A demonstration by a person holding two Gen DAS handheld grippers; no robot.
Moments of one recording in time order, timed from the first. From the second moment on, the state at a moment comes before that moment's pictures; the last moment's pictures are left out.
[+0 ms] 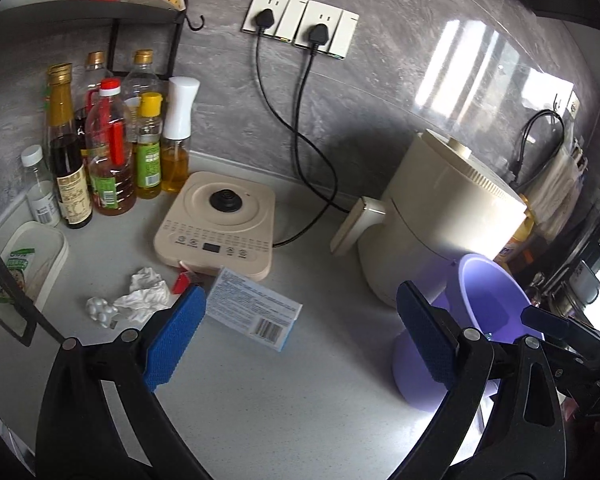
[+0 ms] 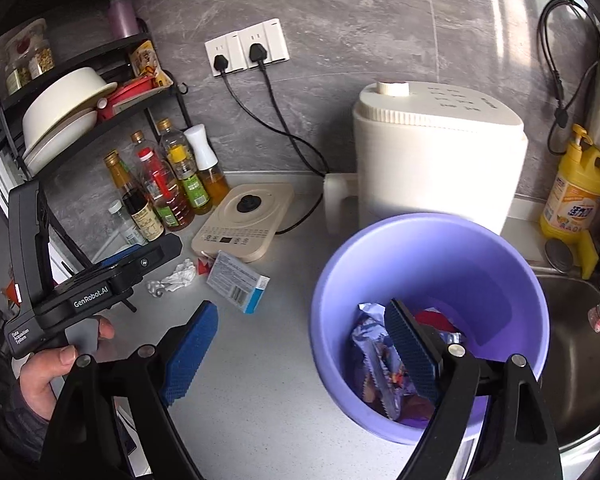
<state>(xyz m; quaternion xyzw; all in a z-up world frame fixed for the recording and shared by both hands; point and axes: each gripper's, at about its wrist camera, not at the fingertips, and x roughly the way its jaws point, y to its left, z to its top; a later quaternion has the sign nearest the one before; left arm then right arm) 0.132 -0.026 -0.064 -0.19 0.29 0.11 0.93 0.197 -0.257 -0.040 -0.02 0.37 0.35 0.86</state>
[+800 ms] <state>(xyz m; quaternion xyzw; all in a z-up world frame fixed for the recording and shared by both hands) 0.121 0.058 -0.093 -0.17 0.33 0.14 0.92 0.196 -0.146 -0.071 -0.04 0.39 0.38 0.84</state>
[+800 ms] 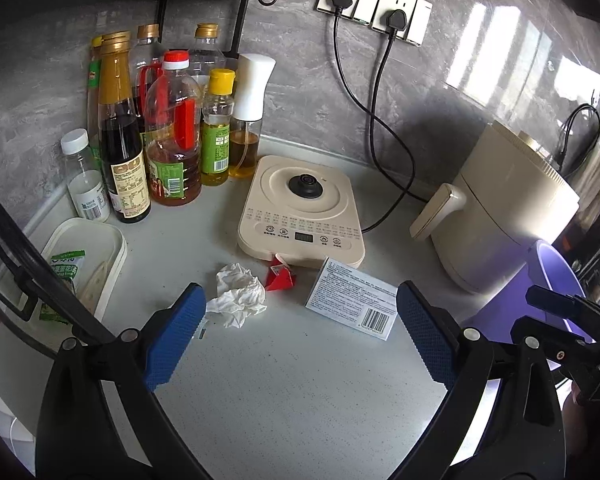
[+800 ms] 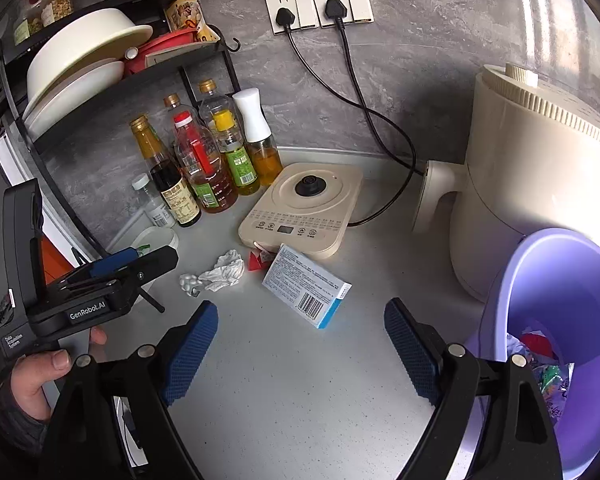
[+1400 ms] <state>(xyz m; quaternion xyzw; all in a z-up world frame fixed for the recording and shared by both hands) 0.180 0.098 -0.161 -0.18 0.40 0.17 0.88 0.240 -0.097 -0.111 -0.09 0.43 0.37 0.82</state>
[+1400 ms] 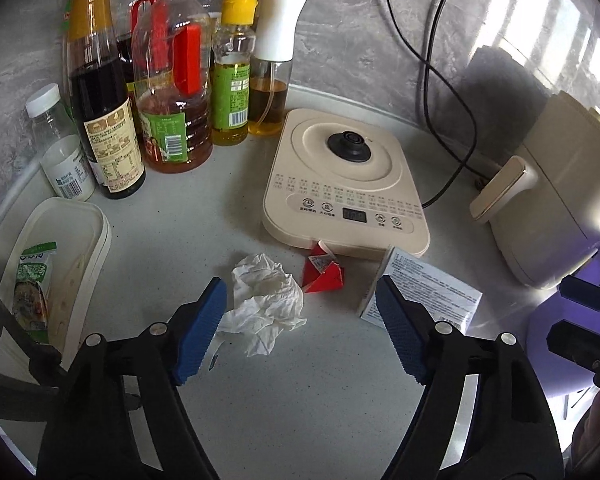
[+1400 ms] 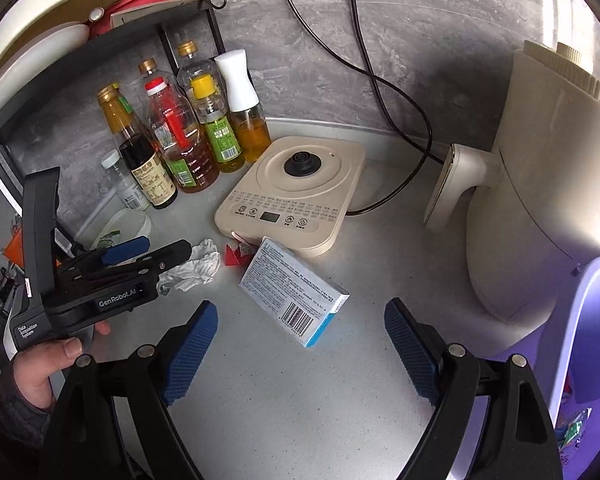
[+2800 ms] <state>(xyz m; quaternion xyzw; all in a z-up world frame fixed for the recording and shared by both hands) 0.194 0.127 -0.190 -0.19 0.43 0.20 0.86 0.259 0.005 -0.221 -0.30 0.43 0.37 0.77</state>
